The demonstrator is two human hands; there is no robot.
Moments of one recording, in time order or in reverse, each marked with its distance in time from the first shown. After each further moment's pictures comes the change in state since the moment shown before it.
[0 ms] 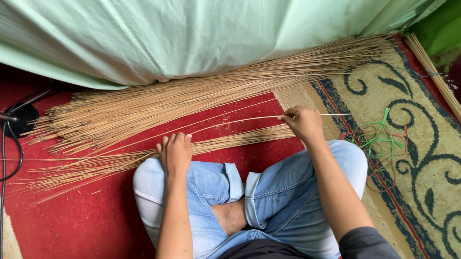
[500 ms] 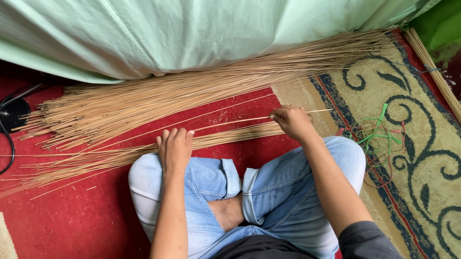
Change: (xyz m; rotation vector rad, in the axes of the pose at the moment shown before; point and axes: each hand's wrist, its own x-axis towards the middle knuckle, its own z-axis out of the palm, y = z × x) left_hand 0.001 0.002 0.003 -0.033 0.039 0.108; right_hand 0.001 -0.011 0.017 0.067 -0.101 -0.147
